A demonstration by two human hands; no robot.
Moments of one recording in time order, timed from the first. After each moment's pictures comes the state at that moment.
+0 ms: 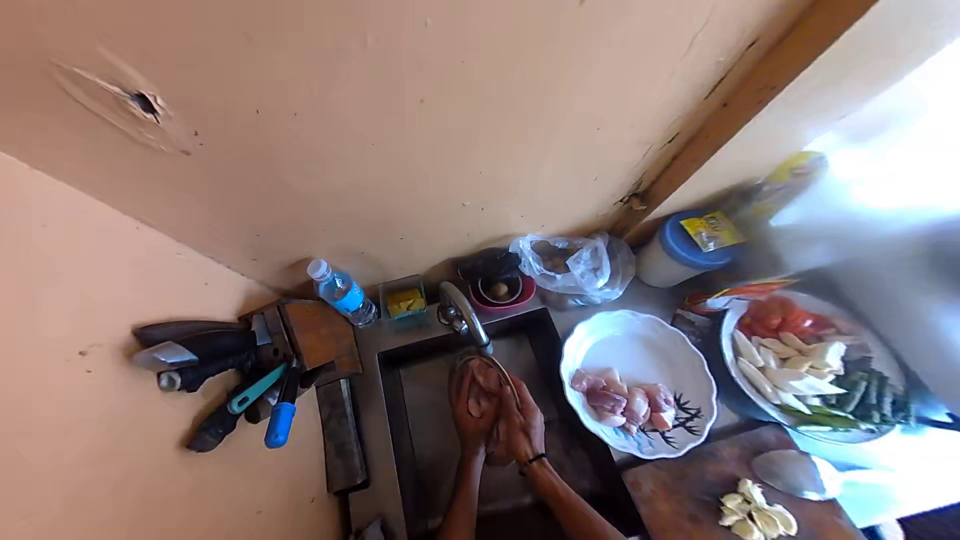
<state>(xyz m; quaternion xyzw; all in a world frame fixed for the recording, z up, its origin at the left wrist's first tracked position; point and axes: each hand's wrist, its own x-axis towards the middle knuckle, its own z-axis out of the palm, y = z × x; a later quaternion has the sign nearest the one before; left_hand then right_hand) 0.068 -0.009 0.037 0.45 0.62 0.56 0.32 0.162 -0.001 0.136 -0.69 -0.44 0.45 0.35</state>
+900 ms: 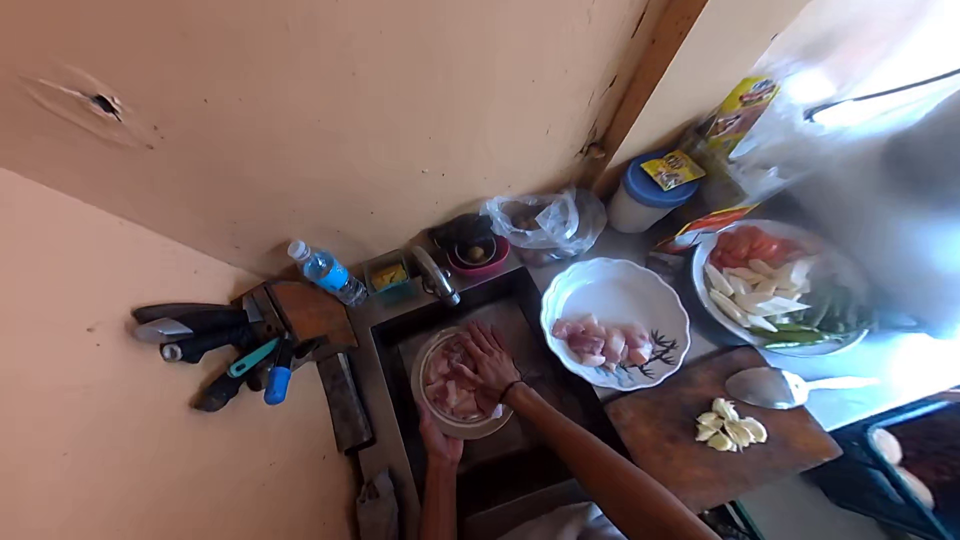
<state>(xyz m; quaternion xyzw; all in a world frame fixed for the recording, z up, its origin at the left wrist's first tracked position) 0.025 -0.093 0.092 -0.05 0.44 0.66 0.60 0.161 0.019 0.079 -0.53 -0.78 0.30 0.12</state>
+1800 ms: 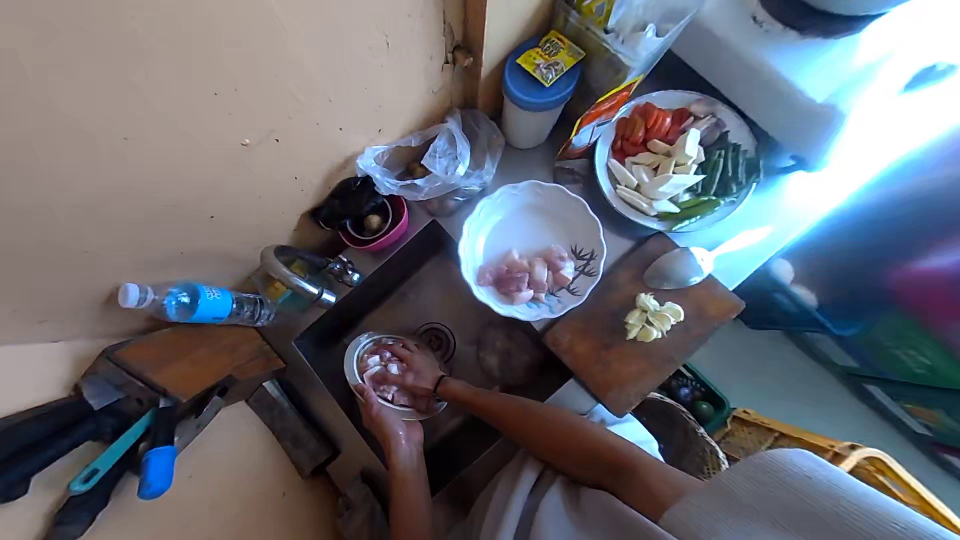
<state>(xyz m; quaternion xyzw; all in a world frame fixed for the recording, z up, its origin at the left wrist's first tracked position) 0.055 -0.060 0.158 0.09 0.68 0.56 0.47 0.123 -0.017 0.087 -0.51 -0.52 0.65 0.22</state>
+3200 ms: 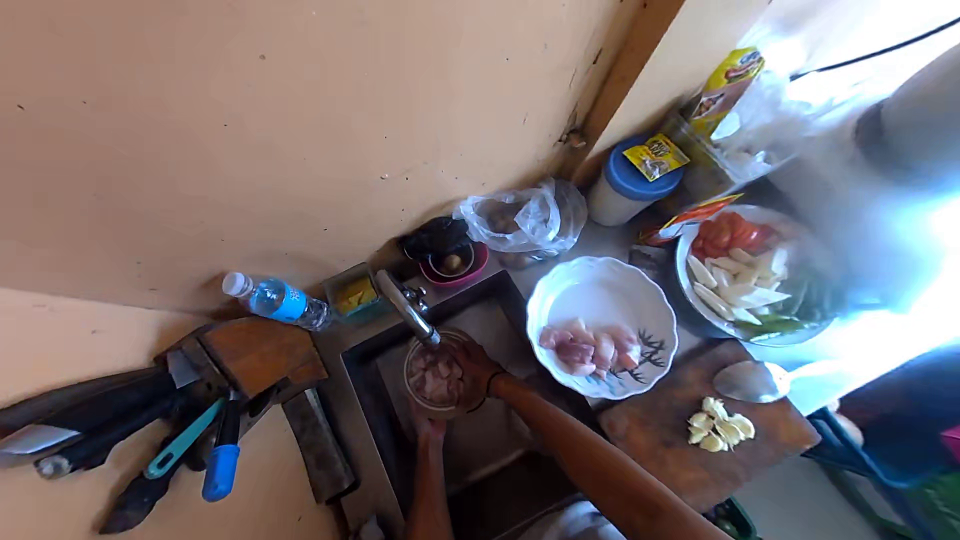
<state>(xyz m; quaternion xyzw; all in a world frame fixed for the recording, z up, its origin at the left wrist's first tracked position) 0.016 -0.030 0.000 -0.03 0.59 0.57 0.57 0.170 0.061 0.027 -0.53 -0.70 0.49 -0.04</state>
